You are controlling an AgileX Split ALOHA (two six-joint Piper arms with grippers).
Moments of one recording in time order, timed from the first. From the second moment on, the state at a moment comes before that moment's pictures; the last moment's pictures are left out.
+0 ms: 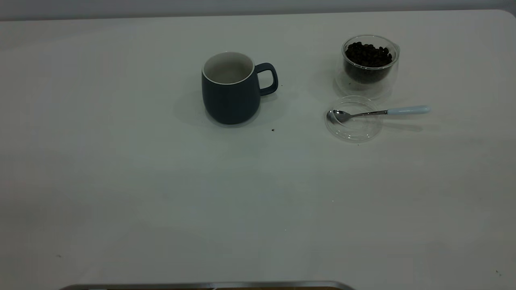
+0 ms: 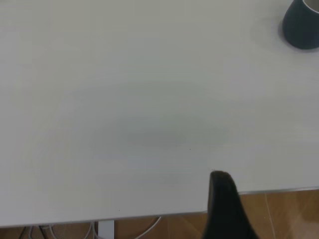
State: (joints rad) left arm -0.06 -0.02 -0.49 -0.01 1.14 0.00; right arm 0.08 -0.01 -0.48 0.00 1.13 -0.03
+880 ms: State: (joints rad) left arm -0.06 -0.02 -0.49 -0.01 1.14 0.00; right arm 0.08 0.77 -0.67 0.06 0.70 0.02
